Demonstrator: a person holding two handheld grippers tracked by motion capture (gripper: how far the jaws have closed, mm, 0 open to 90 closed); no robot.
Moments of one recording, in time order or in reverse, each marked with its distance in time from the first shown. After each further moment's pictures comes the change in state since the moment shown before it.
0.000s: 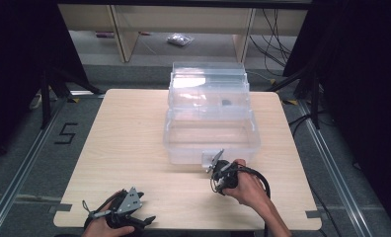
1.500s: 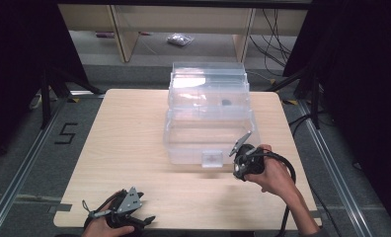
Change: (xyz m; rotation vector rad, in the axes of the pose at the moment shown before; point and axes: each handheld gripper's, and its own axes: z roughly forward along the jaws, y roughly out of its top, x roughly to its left) left arm 0.001 -0.001 0.000 -0.005 0.000 0.008; right arm -0.038 -0.029 -0.067 -0.070 -0.047 0.059
